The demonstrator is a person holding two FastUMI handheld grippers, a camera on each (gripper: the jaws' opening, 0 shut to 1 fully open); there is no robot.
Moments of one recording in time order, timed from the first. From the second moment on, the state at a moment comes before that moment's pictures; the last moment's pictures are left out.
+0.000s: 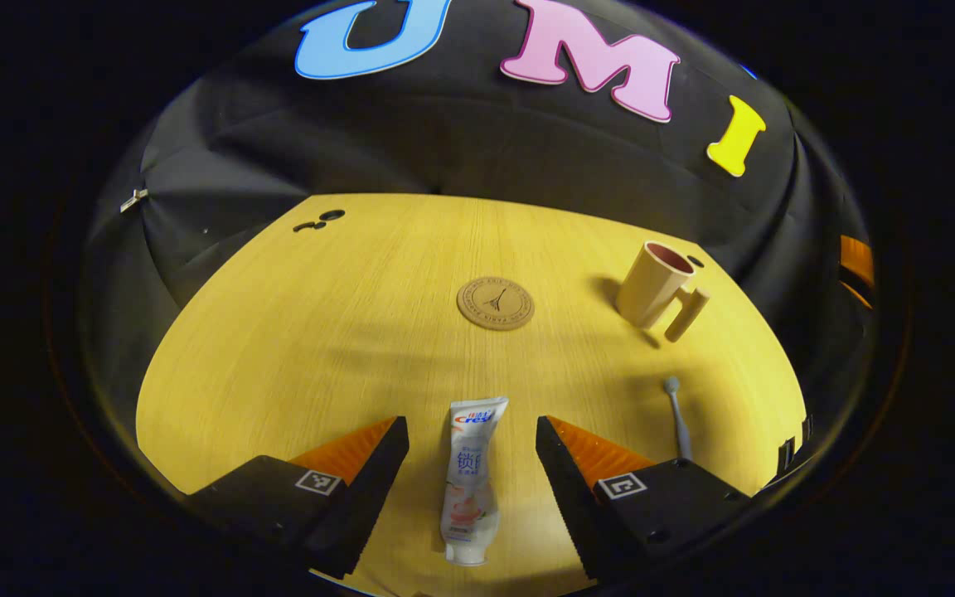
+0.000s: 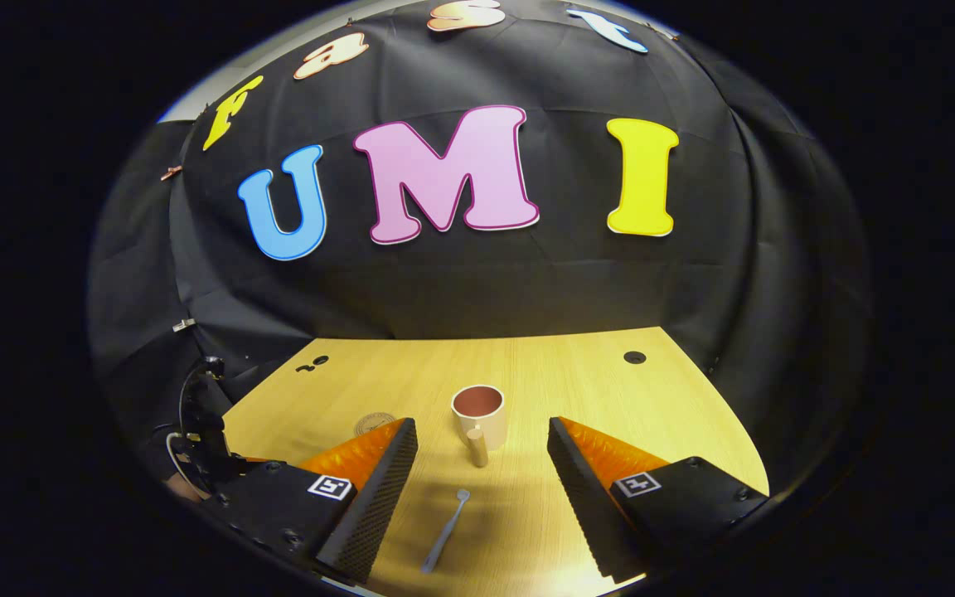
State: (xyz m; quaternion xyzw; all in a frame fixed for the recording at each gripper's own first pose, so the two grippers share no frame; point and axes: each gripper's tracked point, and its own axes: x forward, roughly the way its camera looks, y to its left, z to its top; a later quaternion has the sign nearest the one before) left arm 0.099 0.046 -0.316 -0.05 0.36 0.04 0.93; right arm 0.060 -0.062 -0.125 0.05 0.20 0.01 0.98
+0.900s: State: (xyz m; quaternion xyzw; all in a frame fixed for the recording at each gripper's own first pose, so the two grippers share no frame) left arm 0.088 0.032 -0.360 0.04 0.45 0.09 0.89; right arm 0.071 -0.061 -0.204 0.11 0.30 0.03 0.95
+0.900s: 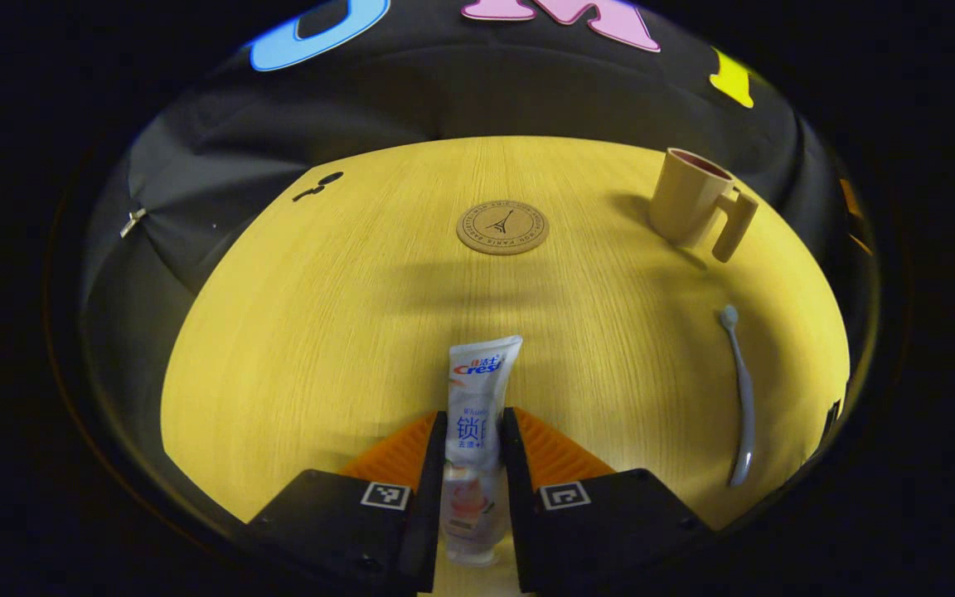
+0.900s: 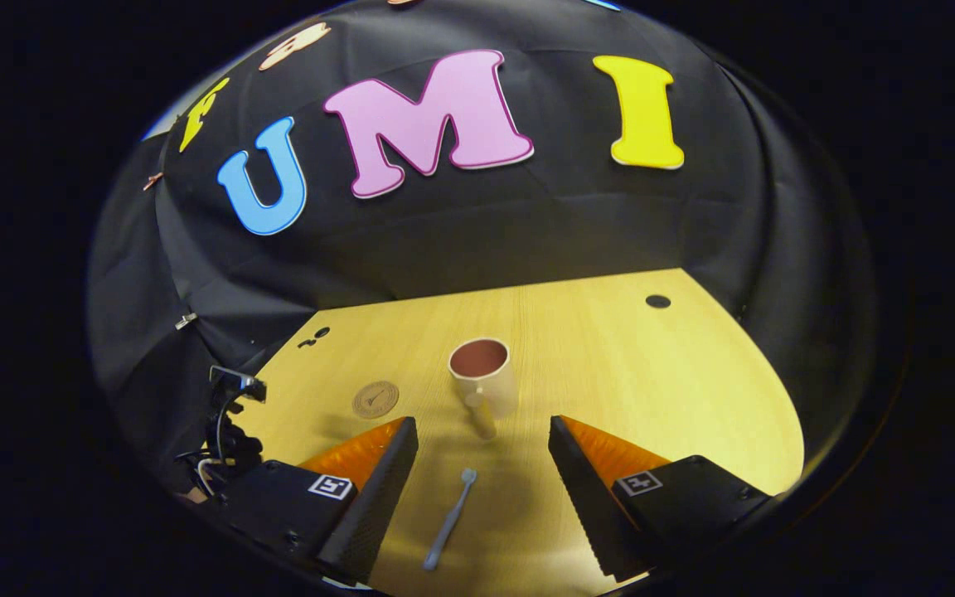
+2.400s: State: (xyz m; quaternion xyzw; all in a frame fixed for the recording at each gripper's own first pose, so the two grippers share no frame) left arm 0.032 0.063 -0.295 0.03 0.39 0.02 0.92; right arm 0.032 -0.020 -0.357 -0.01 0.50 -0.09 0.86
